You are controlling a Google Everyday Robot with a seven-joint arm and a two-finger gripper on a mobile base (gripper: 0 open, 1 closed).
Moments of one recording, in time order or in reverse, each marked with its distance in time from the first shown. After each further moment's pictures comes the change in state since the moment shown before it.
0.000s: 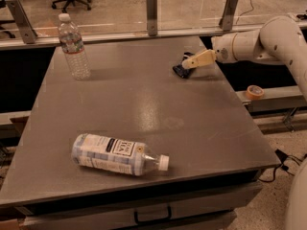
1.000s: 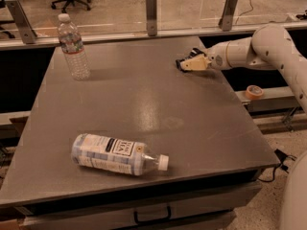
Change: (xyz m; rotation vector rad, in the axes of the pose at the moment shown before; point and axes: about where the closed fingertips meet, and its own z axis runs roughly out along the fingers) arm 0.030 0.016 0.023 -0.048 0.064 0.069
